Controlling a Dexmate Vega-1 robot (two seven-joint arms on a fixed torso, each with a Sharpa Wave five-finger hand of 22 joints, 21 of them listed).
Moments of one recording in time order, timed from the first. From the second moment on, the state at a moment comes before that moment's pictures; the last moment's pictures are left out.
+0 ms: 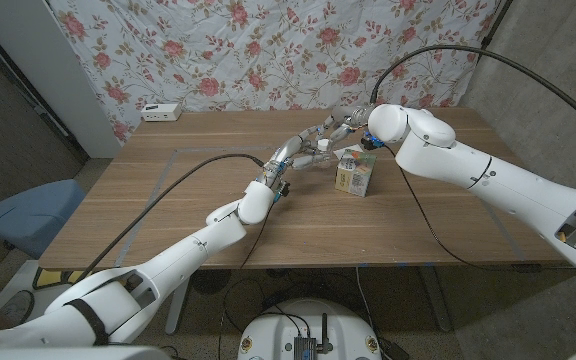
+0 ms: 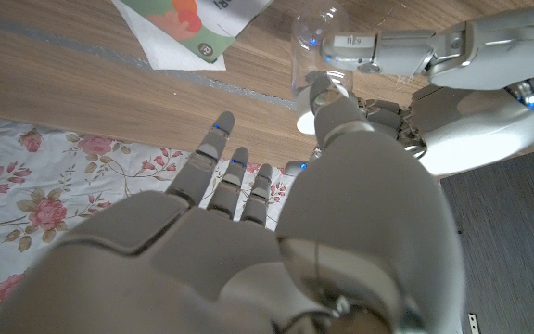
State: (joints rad) left arm 0.66 0.39 0.74 -1.24 0.25 -0.39 0.41; left_hand 1.01 0.03 0.33 -0.14 0.20 0.24 -0.07 0.18 0.17 0.92 -0.08 0.19 0.19 0.98 -0.14 0.17 0.16 0.80 0.01 0.20 0.17; right arm -0.34 -0.77 -0.92 -2.04 -0.35 -0.77 0.44; right_hand 1.08 0.11 0.37 -0.18 0.19 0.85 -0.24 0.30 0.21 0.20 -0.07 0.20 0.20 0.24 0.00 0.23 0.21 0.49 0.05 0.20 0.17
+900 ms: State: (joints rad) left arm 0.65 0.38 0.75 -1.22 0.25 -0.40 0.42; left_hand 1.00 0.03 0.34 -0.14 0.20 0.24 -0.07 0.18 0.17 0.93 -0.07 0.19 0.19 0.98 -0.14 0.17 0.16 0.80 0.01 0.20 0.17; right arm -0.33 -0.77 -0.91 -2.04 -0.33 -0.76 0.46; right_hand 1.14 0.09 0.37 -0.18 0.18 0.80 -0.22 0.25 0.20 0.16 -0.05 0.19 0.20 0.20 0.03 0.22 0.21 0.45 0.08 0.19 0.17
